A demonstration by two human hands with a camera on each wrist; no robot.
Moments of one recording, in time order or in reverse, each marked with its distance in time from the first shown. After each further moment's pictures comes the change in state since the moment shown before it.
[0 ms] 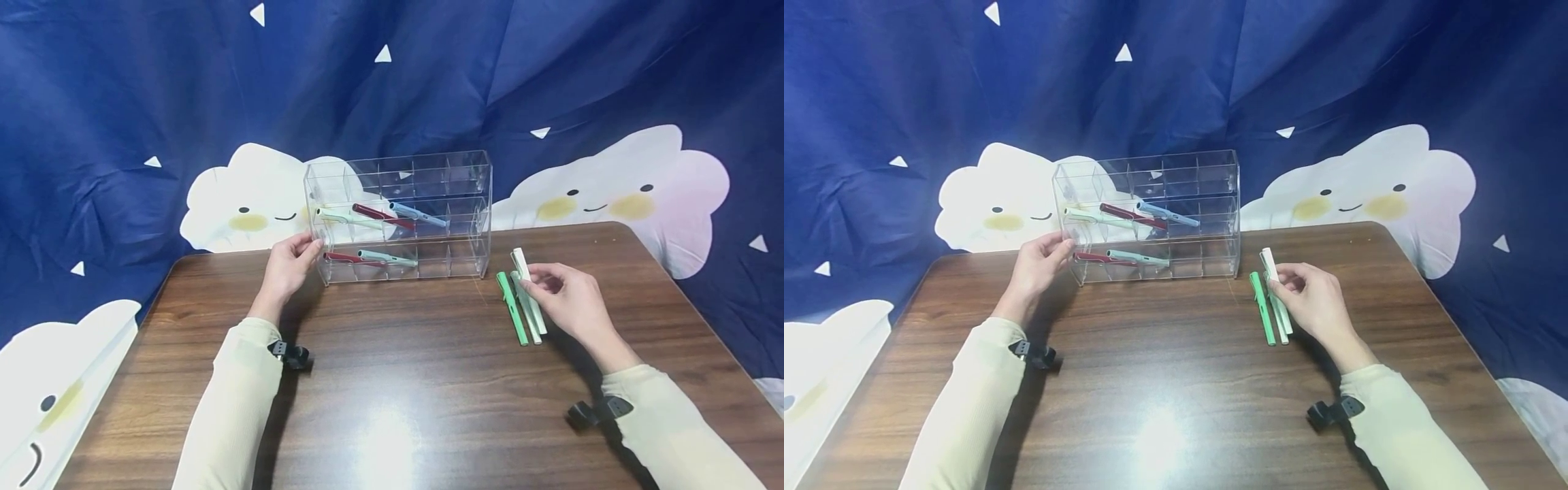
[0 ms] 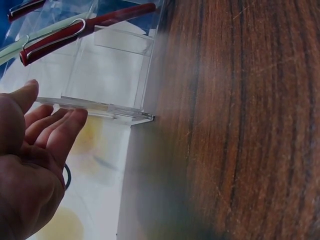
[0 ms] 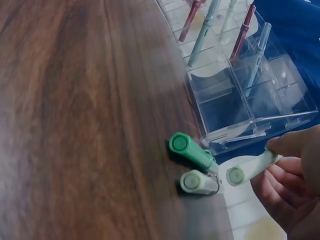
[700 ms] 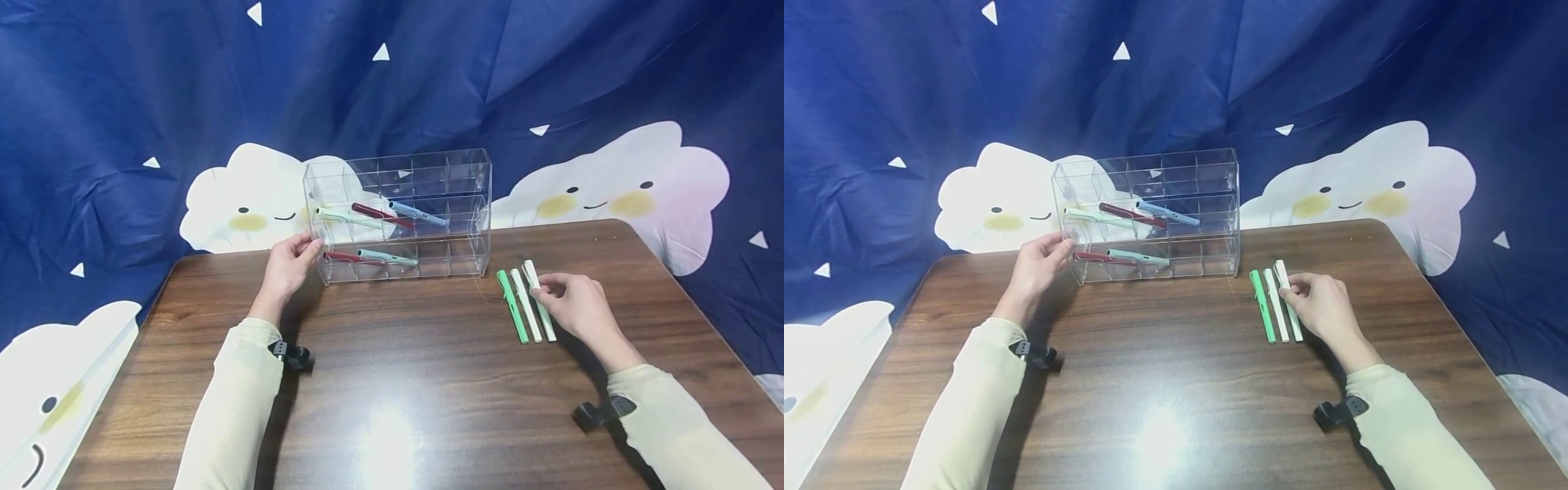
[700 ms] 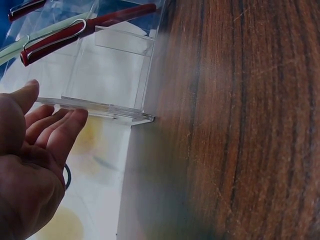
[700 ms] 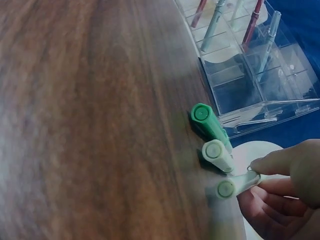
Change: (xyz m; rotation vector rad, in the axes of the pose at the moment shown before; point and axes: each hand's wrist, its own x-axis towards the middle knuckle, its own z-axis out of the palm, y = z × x) left_hand 0.000 0.000 0.001 0.014 0.016 0.008; right_hand -0.002 0.023 -0.001 -0.172 -0.097 0.084
